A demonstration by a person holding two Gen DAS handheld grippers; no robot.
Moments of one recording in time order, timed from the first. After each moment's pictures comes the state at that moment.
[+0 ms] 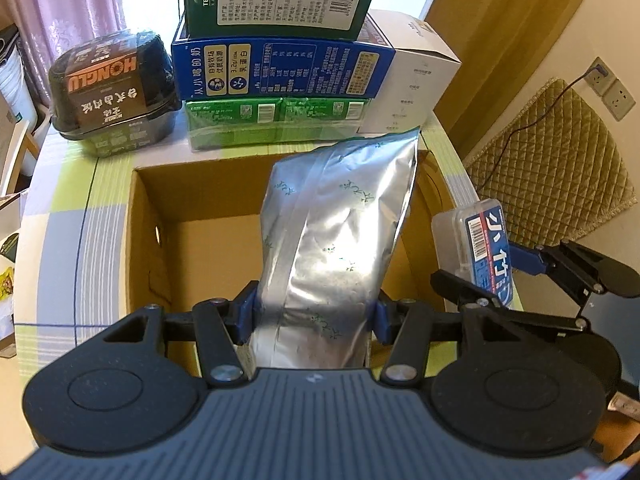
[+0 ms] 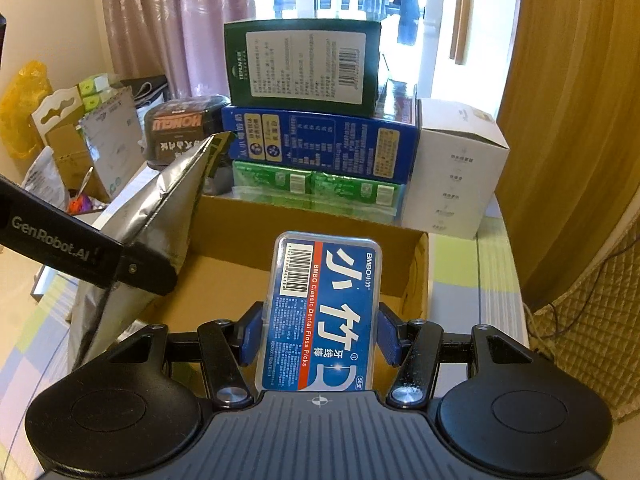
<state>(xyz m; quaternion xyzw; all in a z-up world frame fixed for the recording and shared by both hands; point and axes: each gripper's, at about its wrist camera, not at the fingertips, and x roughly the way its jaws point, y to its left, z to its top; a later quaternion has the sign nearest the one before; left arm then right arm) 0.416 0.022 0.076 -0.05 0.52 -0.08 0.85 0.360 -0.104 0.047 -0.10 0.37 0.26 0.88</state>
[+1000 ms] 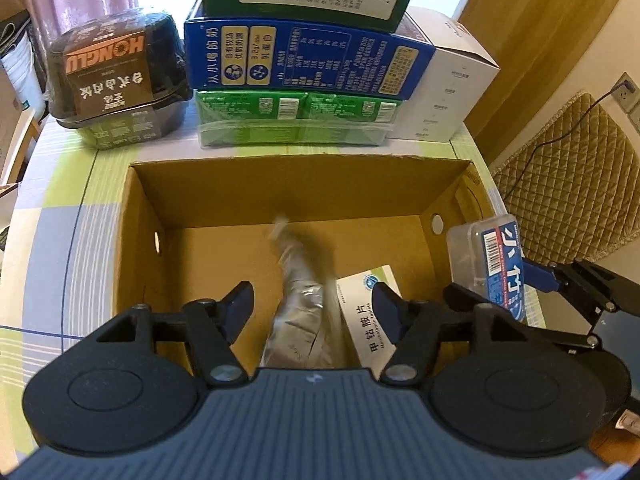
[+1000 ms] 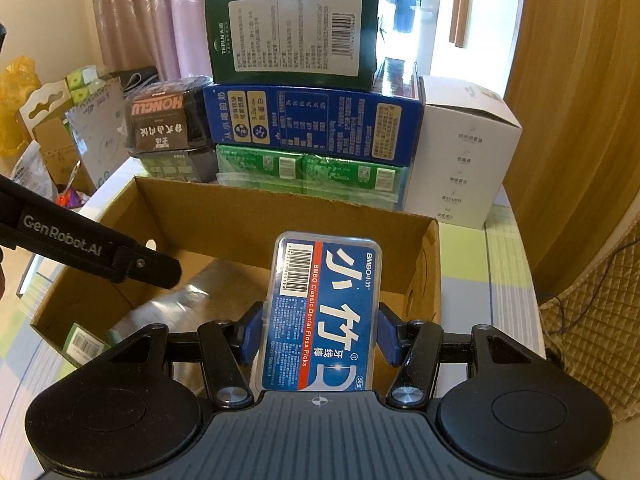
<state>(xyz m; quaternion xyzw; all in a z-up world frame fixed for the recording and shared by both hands) 0.443 0.032 0.040 -0.07 0.52 -0.06 0.85 0.386 -0.096 0.015 -0.10 0.39 0.25 0.88</state>
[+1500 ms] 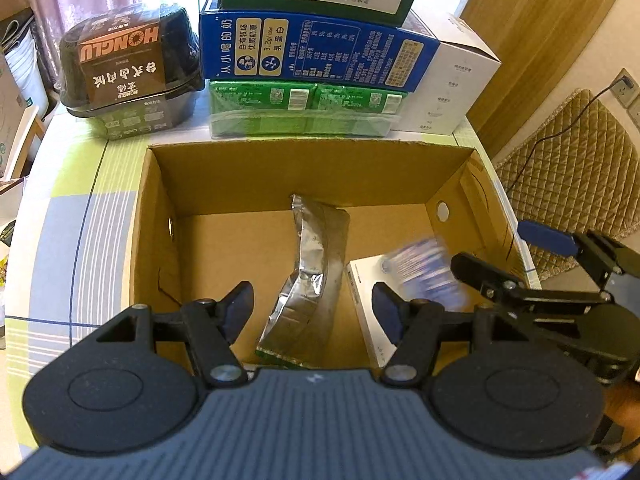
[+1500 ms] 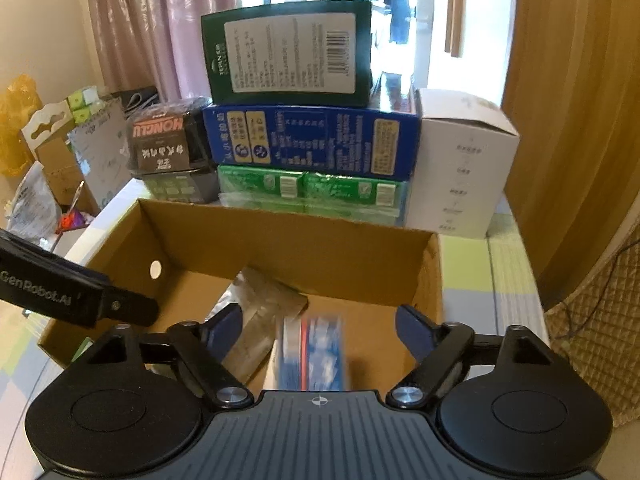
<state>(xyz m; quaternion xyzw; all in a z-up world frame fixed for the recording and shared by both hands) 0.428 0.044 0.041 -0.06 0.52 -0.06 0.85 0.386 -0.099 0.019 -0.08 0.37 0.26 0.89</state>
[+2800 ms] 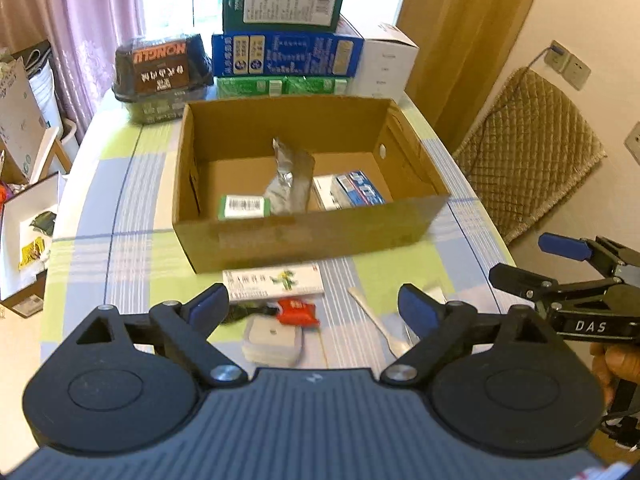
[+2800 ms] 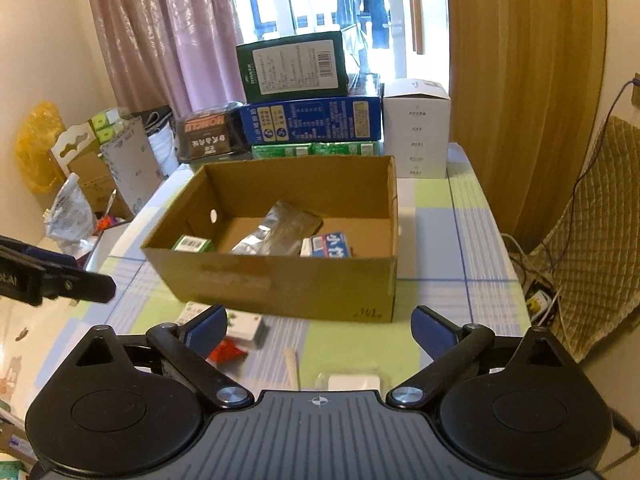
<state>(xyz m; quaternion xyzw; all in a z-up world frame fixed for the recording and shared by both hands) 0.210 0.028 0.099 -0.04 0.47 -0.07 0.88 0.191 -0.193 0.062 -0.02 0.37 0.25 0.89</state>
